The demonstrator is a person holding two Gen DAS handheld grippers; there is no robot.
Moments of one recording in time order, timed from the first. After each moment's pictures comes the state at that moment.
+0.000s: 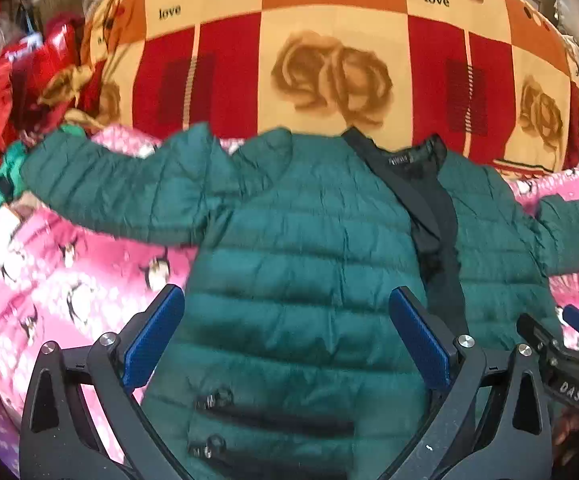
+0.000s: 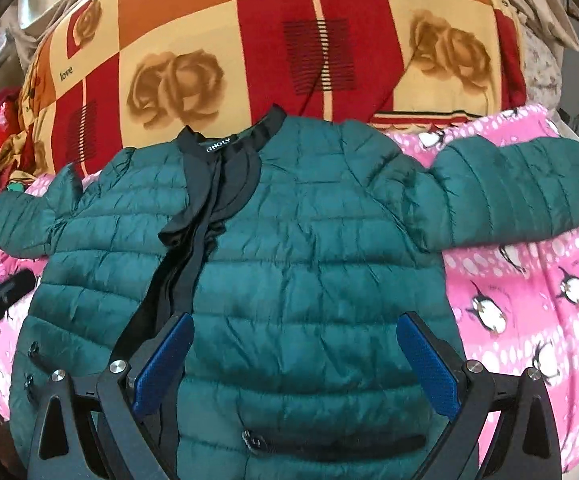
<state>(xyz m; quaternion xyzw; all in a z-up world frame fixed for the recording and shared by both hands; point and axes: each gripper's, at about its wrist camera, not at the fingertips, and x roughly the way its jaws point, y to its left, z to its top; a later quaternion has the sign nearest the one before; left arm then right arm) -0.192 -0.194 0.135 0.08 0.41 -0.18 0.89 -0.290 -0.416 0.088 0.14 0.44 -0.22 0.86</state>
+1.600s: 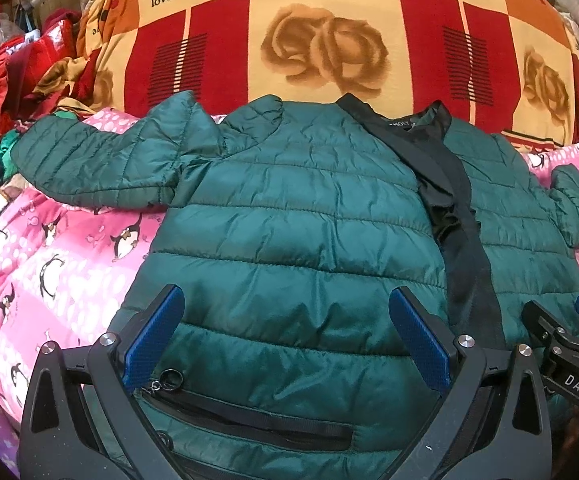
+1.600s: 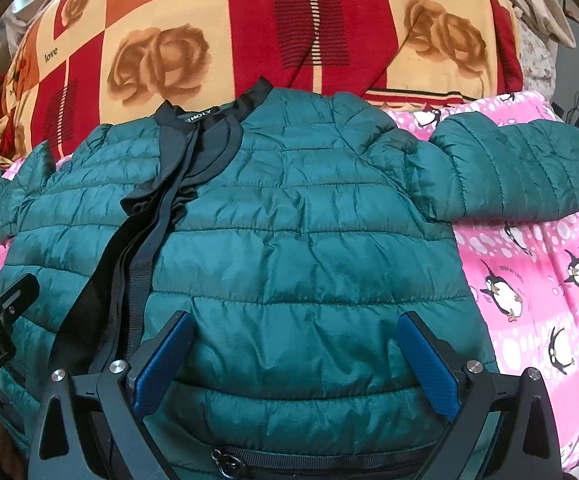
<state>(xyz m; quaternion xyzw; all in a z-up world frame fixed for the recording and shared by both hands) -0.207 -0.208 0.075 0.10 0.41 -0.18 0.89 -0.292 -0.420 0.045 0.12 0.46 -0.25 0.85</state>
